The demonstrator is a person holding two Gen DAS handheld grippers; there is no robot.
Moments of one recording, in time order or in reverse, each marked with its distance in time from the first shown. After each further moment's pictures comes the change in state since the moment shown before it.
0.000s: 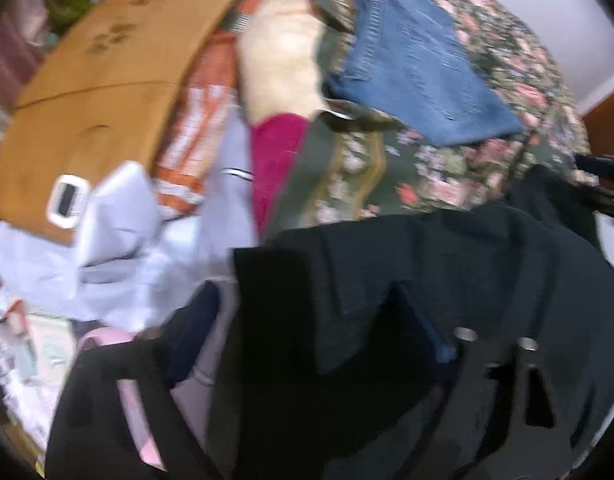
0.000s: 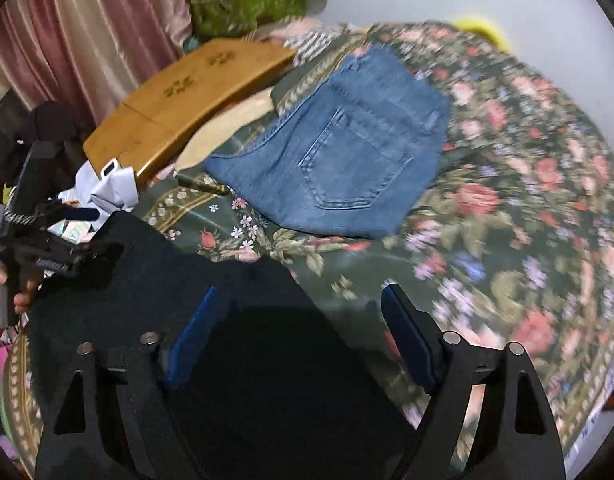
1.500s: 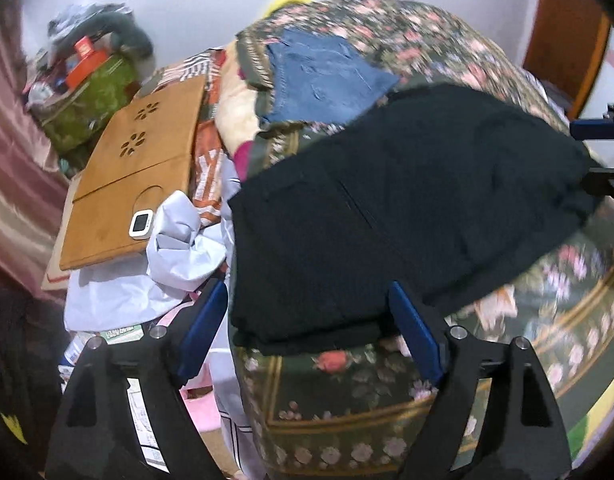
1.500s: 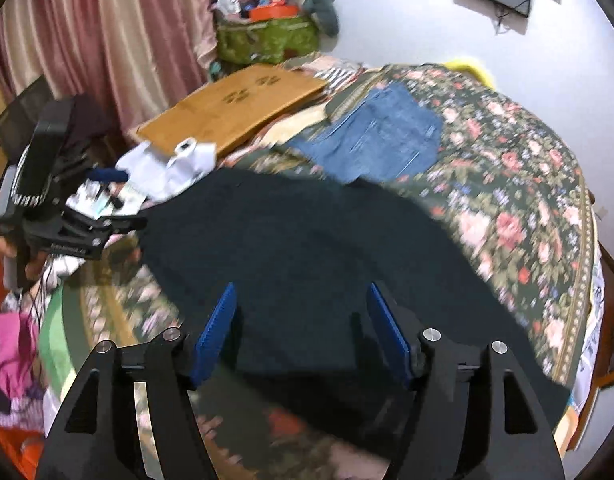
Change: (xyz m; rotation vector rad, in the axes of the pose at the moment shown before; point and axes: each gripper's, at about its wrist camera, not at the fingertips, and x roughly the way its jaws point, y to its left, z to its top) left arm -0.107 -0.070 -0.148 0.400 -0.244 0.219; right arm -0.117 0.116 -0.148 -0.044 -0.179 -0.086
